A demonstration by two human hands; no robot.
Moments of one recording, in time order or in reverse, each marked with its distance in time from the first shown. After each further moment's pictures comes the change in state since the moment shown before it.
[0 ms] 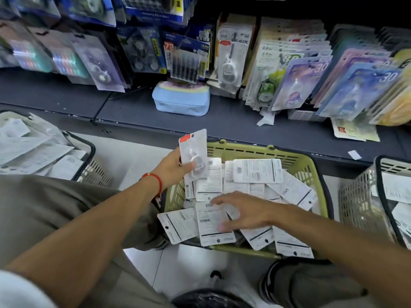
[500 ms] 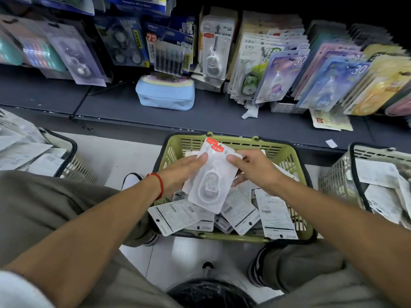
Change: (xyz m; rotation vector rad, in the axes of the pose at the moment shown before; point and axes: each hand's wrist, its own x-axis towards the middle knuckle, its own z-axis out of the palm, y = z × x) left_hand -0.015 0.013 0.038 -0.349 -0.419 -0.161; right_hand -0.021 -0.007 -0.041 0.782 0.671 0.051
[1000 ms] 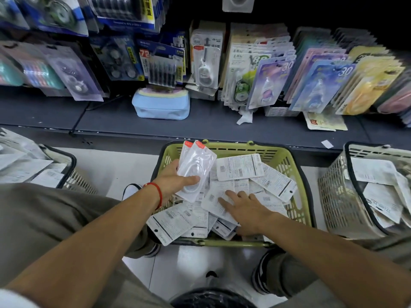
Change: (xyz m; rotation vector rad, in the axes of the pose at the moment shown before) left_hand 0.008 -0.010 -0.006 0.045 0.337 0.023; right_hand -0.026 0.085 0.024 -1.466 -0.452 -0.042
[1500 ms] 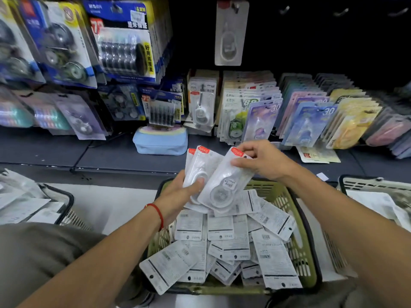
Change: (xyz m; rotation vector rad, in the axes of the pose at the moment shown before) left_hand -0.012 0.071 0.015 -0.191 -0.057 0.214; right_hand -0.033 0.087 -0.196 1.167 0.622 -0.097
